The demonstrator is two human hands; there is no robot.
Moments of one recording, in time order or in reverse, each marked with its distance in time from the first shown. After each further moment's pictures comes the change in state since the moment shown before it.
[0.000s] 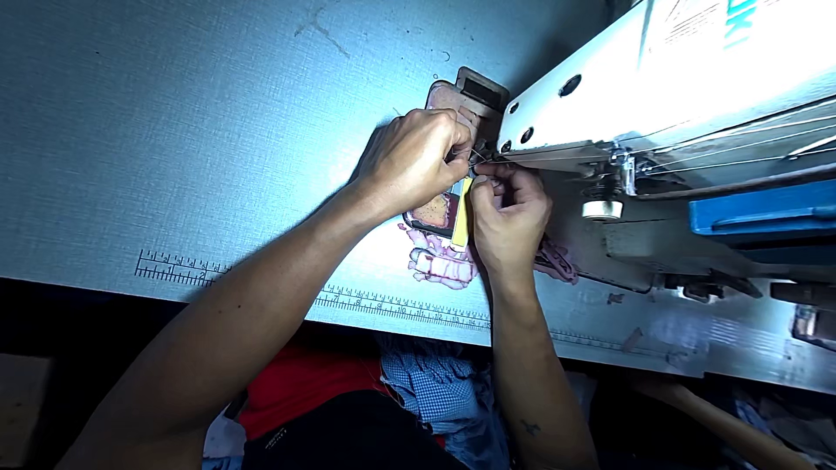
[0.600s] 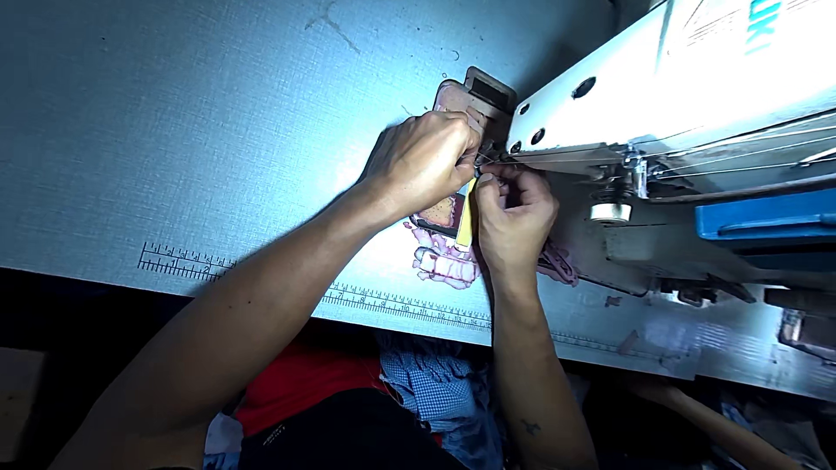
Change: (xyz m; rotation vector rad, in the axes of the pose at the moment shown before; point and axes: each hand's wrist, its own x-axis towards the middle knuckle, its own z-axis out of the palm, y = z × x) left_hand 0.006 -0.005 0.006 0.075 -0.103 0.012; right_hand 0.003 -0.001 0.003 0.000 0.028 -0.039
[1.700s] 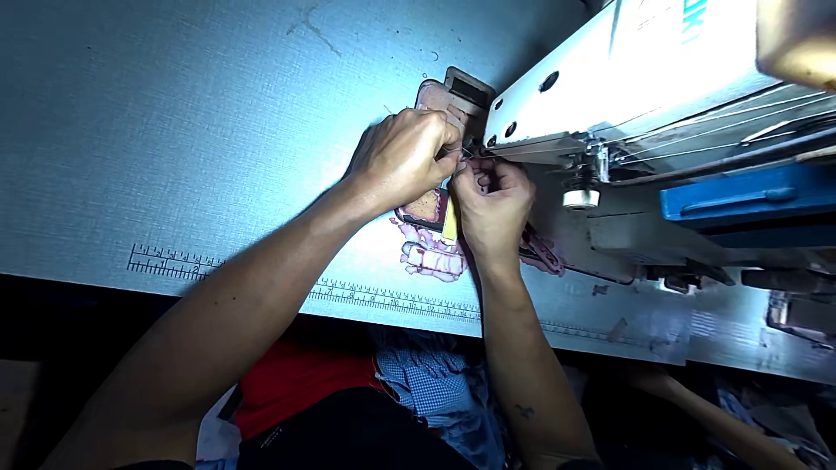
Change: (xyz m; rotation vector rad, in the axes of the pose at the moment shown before) left_hand -0.001 -0.002 0.003 -0.034 0.057 0.015; right_hand 0.008 0.001 0.008 -0.004 0.037 0.042
